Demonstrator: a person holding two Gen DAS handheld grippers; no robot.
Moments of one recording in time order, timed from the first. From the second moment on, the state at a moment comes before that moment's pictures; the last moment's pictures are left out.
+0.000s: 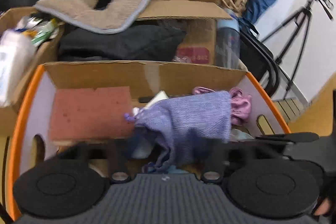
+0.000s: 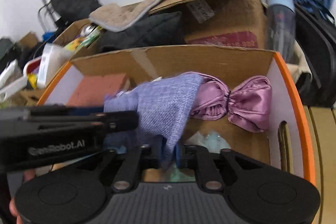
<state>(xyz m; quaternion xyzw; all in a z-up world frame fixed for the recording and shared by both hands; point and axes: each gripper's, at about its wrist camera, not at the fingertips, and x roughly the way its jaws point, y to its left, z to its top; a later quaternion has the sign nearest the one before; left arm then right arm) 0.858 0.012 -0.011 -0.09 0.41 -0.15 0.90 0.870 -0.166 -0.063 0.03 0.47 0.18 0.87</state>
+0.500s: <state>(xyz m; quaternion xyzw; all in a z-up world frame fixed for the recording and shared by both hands) 0.658 0.059 0.169 -0.04 0.26 -0.13 0.96 0.719 -0.210 0.125 -0.01 0.35 0.17 0.92</state>
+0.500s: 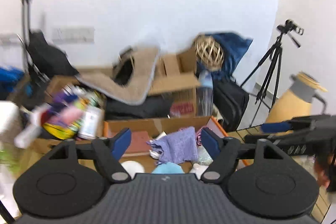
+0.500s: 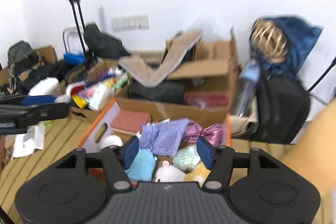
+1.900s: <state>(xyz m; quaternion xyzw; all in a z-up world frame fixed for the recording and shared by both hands) 0.218 0.063 0.035 -0.01 0.14 -0.04 0.99 0.232 -0.240 0.008 -0.01 0.19 0.16 0.97</state>
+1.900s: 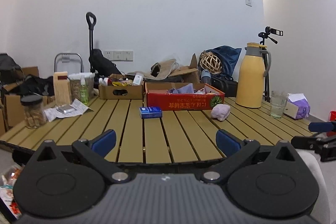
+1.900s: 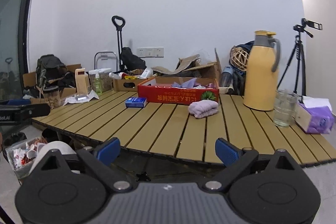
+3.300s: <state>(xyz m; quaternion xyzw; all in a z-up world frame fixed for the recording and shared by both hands) 0.611 0.157 -0.042 -0.23 0.29 -0.06 0.93 0.670 -0.070 -0.082 0.16 0.35 0.29 0.88</state>
